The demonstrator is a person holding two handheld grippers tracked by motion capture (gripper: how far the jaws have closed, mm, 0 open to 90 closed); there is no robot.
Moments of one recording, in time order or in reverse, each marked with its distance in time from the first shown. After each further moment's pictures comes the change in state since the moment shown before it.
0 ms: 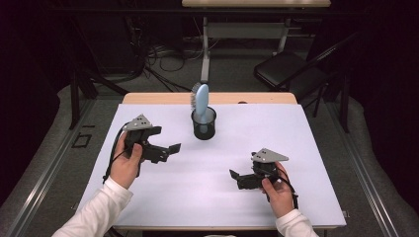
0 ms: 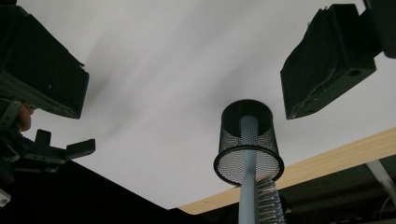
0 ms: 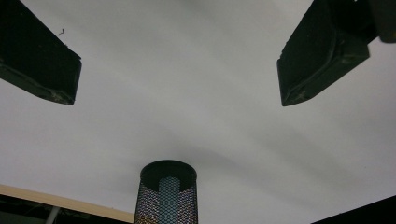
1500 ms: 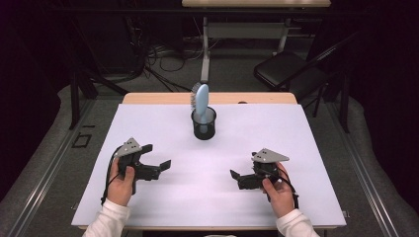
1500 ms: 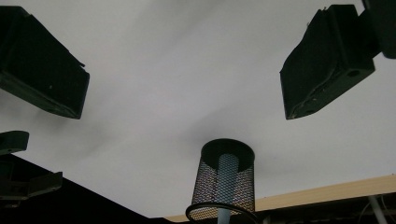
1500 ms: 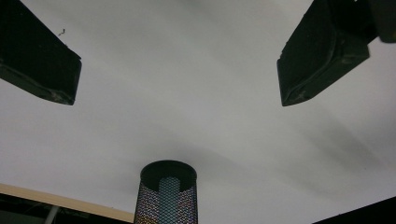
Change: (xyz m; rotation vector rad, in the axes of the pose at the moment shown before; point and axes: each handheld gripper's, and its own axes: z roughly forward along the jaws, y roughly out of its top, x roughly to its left) left arm 0.018 -0.079 0.003 -0.069 0.039 -0.049; right arm -0.001 -0.001 0.000 -0.001 0.005 -0.004
